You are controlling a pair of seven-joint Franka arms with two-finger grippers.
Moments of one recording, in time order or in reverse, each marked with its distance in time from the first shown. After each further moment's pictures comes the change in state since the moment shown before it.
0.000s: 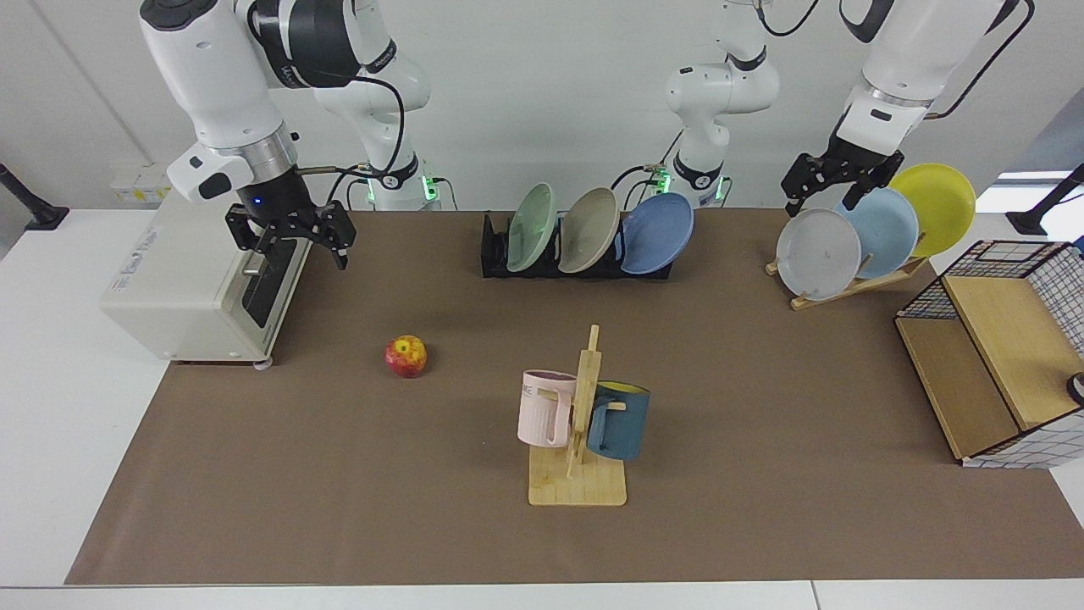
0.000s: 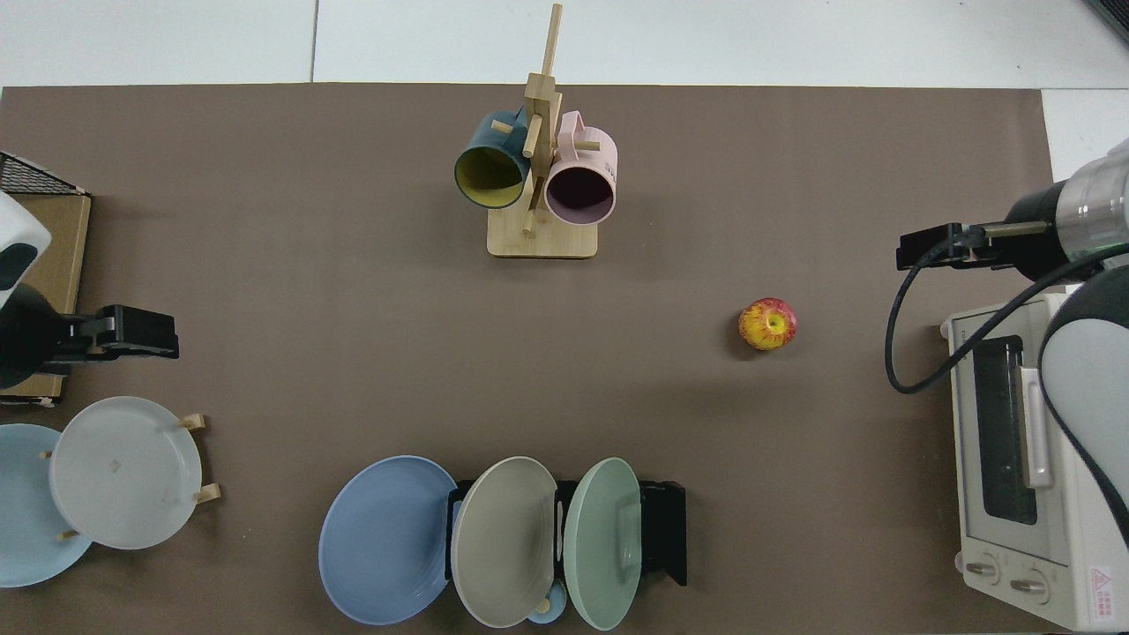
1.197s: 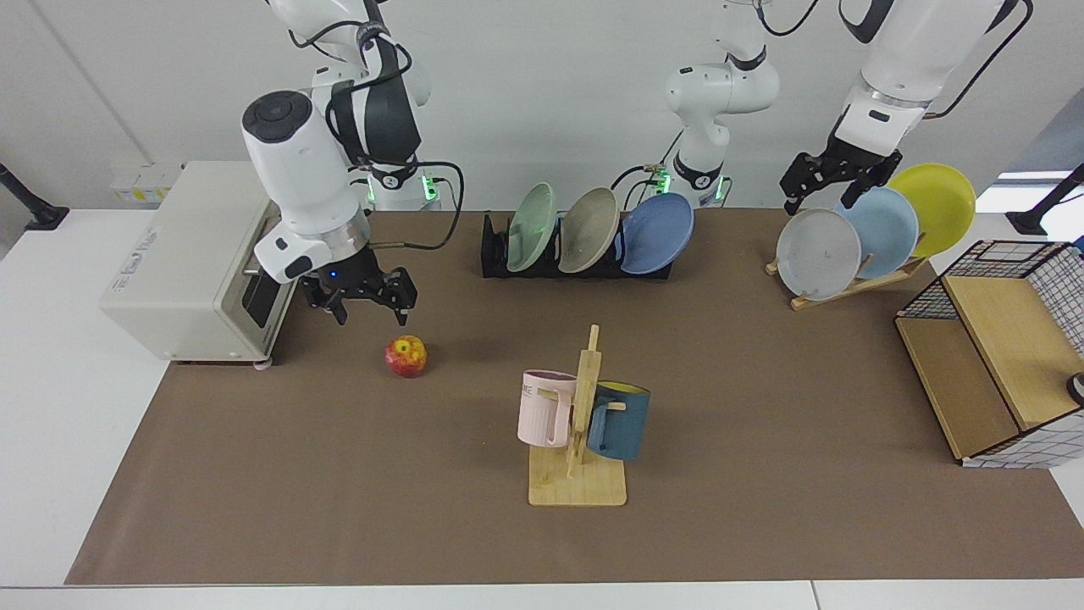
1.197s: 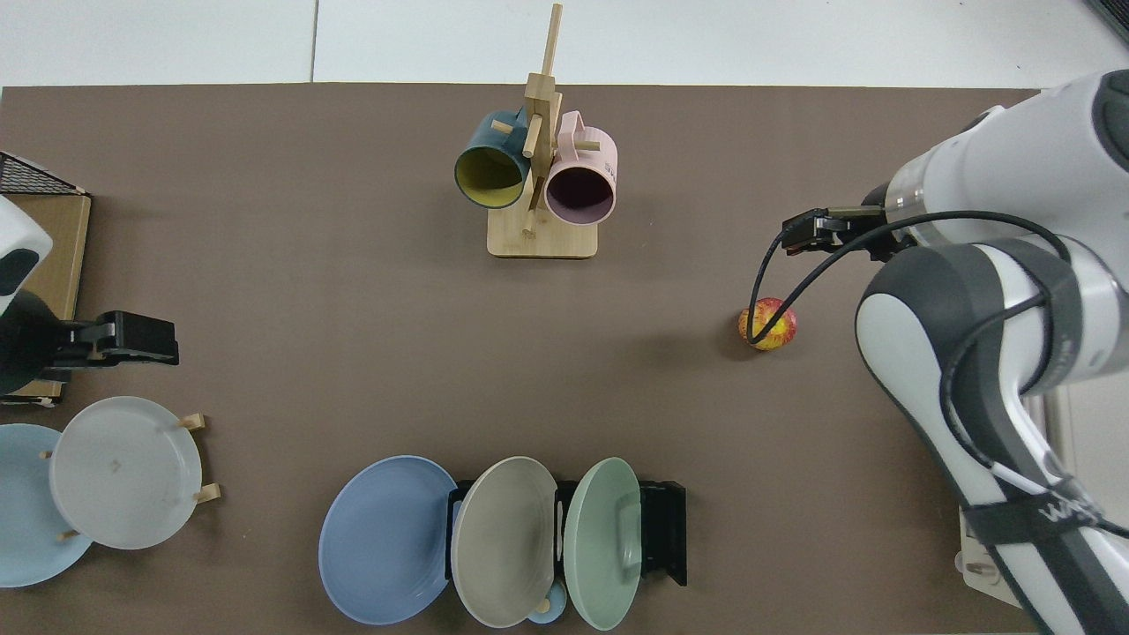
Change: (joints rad) left arm -0.001 -0.031 -0.012 -0.052 0.025 -0.015 0.000; right arm 0.104 0.229 0.010 -0.100 0.001 0.291 0.147
